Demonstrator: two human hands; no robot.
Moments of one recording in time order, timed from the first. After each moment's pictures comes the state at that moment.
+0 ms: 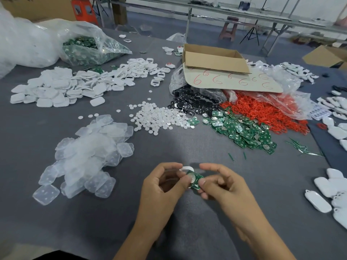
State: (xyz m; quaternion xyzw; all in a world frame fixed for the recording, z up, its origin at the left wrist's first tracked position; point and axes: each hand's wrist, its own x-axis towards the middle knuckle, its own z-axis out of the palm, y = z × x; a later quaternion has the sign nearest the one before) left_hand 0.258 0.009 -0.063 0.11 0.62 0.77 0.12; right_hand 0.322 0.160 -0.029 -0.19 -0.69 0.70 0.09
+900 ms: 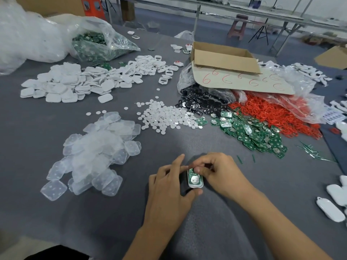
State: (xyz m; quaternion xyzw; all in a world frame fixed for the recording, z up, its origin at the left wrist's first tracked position) left_hand 0.242 0.015 -0.100 0.21 0.90 0.39 0.00; right_hand 0.253 0.185 -0.038 -0.06 -0.94 0.34 0.01
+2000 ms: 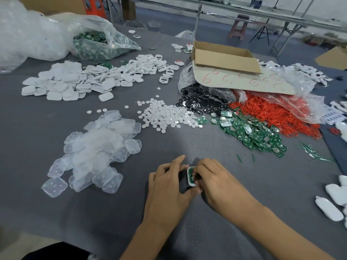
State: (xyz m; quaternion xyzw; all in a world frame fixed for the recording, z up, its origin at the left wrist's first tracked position) left_hand 0.242 0.013 -0.099 0.21 0.90 0.39 0.00; right_hand 0.282 0.176 -0.049 0.13 -0.99 0.09 0.04
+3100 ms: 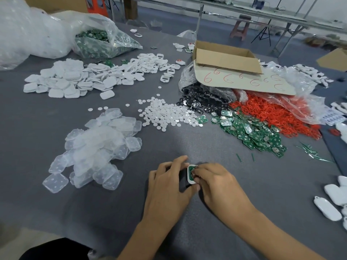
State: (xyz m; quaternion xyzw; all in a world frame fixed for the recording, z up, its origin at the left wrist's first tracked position) left_hand 0.244 0.012 -0.096 0.22 0.89 0.39 0.00; right_hand 0.295 0.167 -0.055 0.04 -0.98 0.17 0.12
